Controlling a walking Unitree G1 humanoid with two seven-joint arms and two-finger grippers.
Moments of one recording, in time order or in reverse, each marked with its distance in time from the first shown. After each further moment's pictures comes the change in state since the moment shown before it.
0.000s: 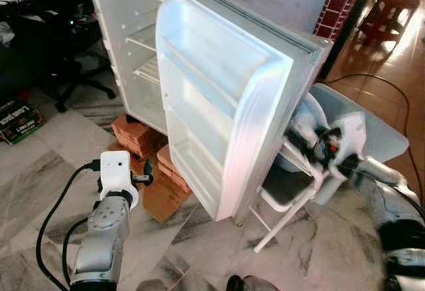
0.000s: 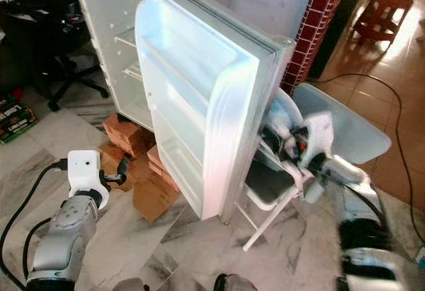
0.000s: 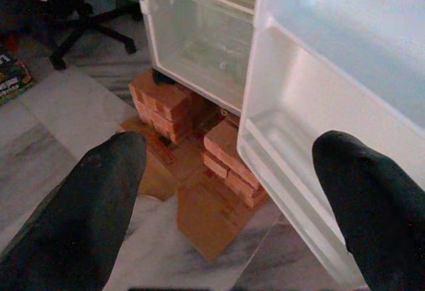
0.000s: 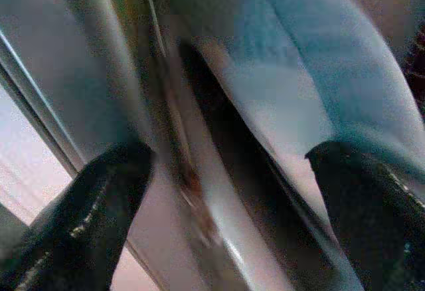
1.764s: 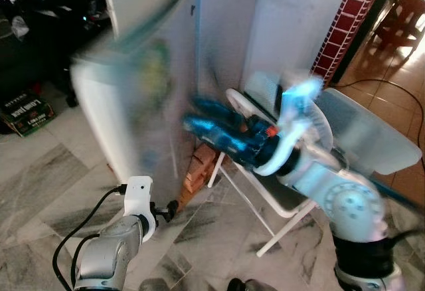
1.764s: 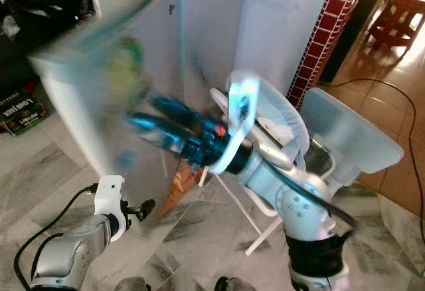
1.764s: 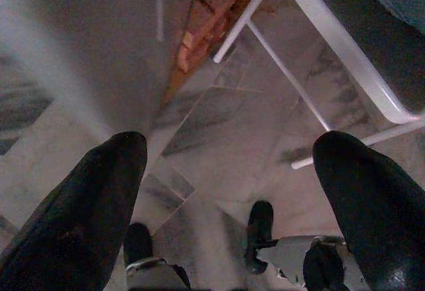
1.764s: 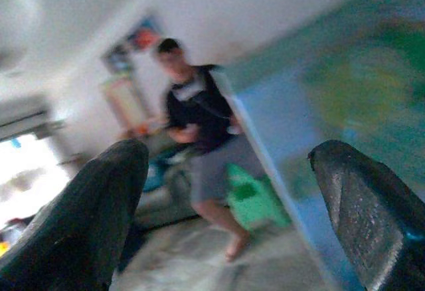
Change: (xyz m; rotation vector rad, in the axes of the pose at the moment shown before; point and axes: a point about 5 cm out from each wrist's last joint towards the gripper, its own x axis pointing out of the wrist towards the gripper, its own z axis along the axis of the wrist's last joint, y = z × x) left arm -0.019 -0.030 -0.045 -0.079 0.449 -0.256; right arm -0.002 0.188 0.062 0.390 -0.189 0.914
